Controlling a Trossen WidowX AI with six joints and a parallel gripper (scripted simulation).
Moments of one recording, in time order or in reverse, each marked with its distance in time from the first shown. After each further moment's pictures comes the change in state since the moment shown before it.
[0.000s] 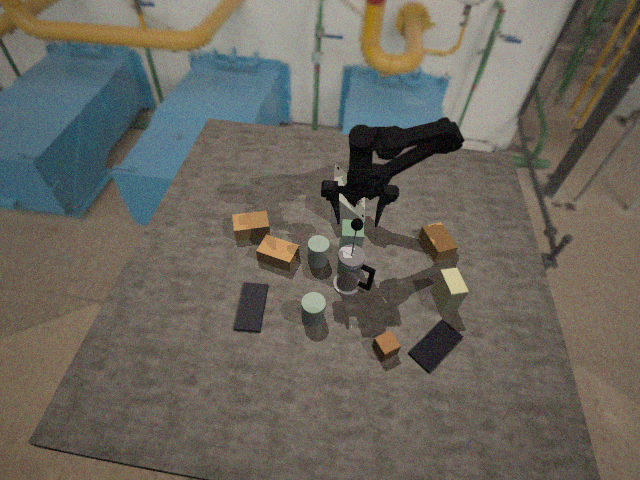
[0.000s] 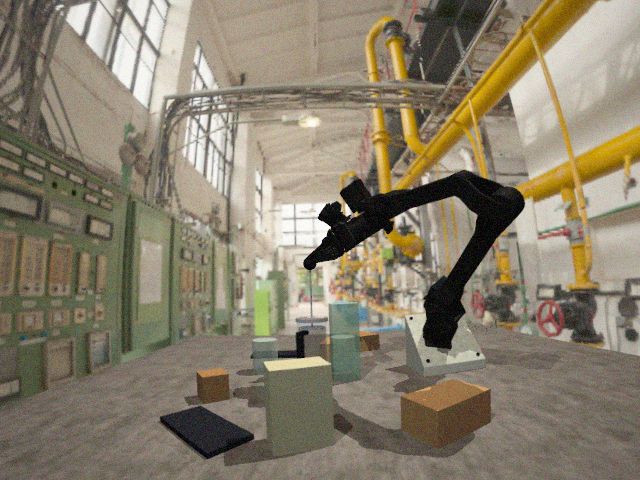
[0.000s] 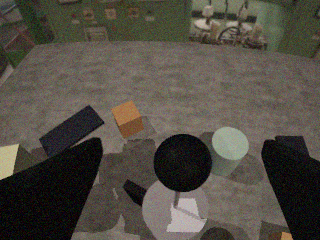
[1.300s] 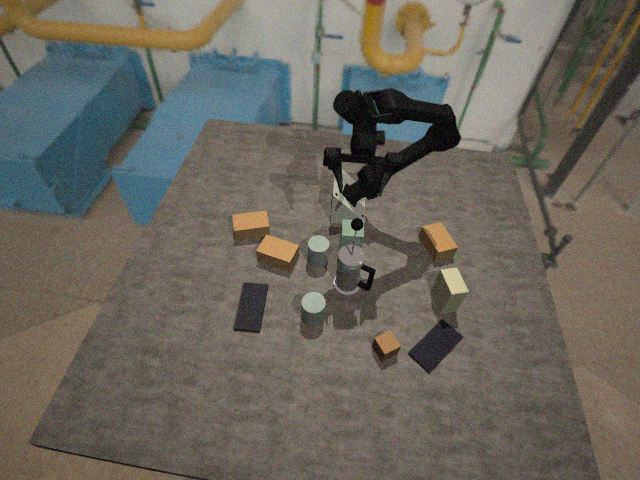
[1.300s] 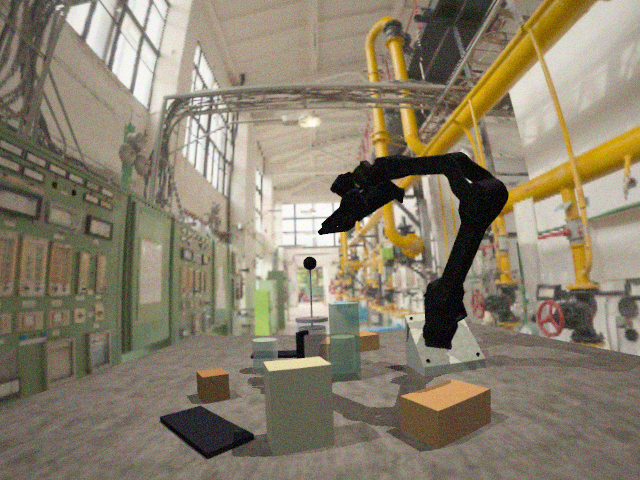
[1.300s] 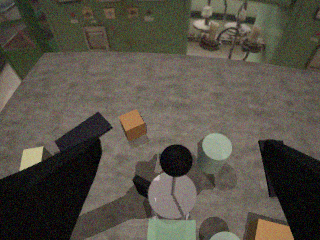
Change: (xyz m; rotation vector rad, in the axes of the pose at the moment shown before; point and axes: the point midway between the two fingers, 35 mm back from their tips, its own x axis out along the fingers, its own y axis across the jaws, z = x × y) arm -0.064 -0.002 0.045 -0.008 0.002 -0.007
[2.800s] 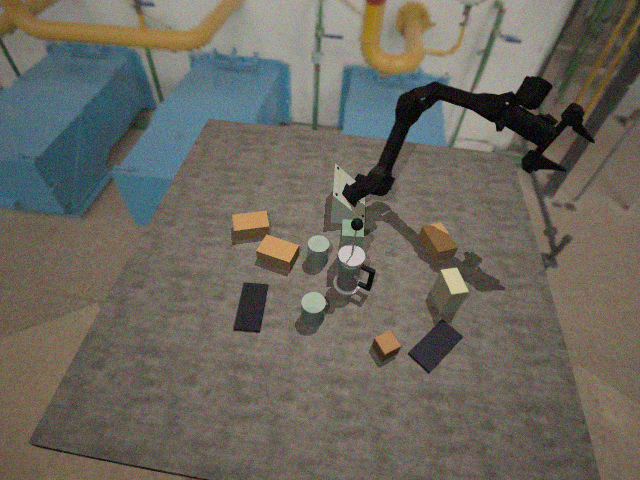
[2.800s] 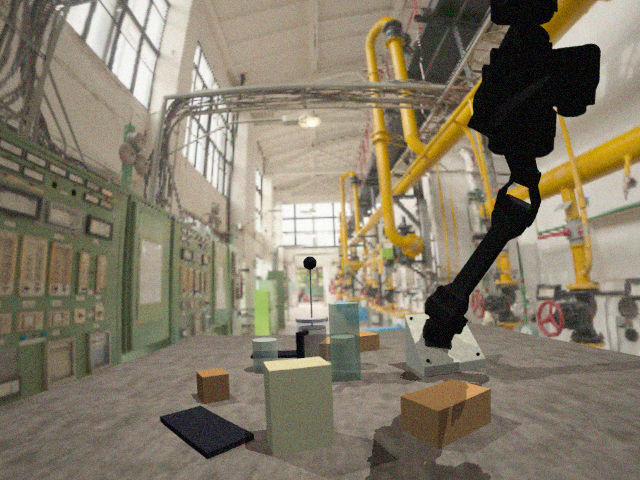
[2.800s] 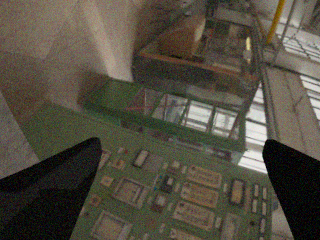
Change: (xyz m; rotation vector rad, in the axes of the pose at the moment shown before) arm -0.141 0.518 -0.007 -1.944 -1.215 0.601
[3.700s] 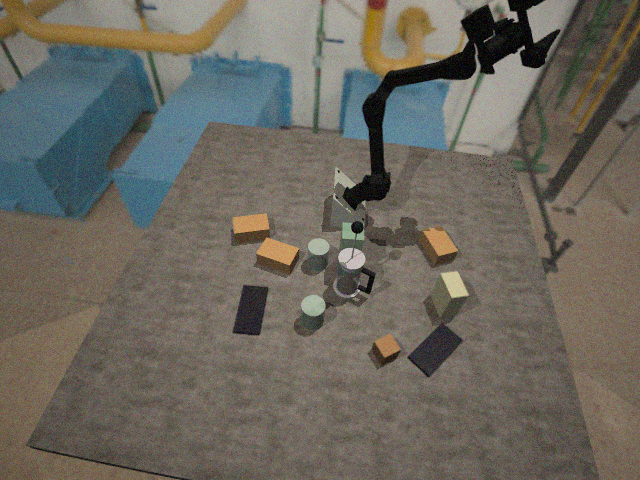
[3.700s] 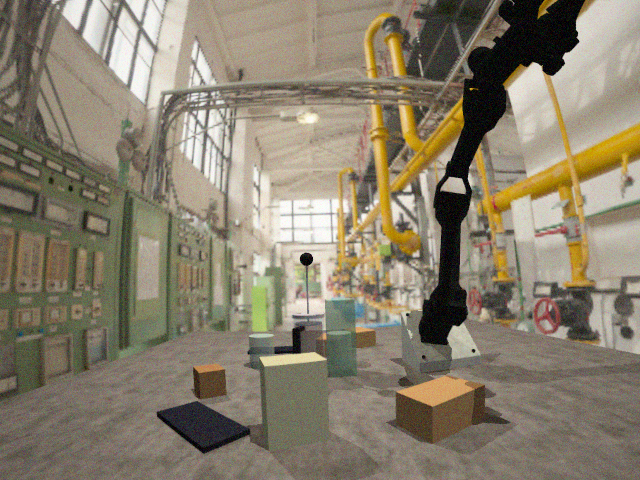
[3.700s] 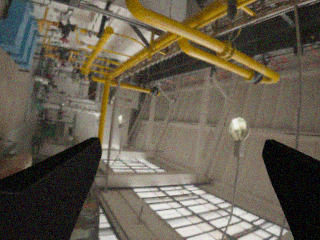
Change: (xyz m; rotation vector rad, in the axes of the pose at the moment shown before) arm -0.235 -0.209 0.114 -0.070 -0.643 -0.891
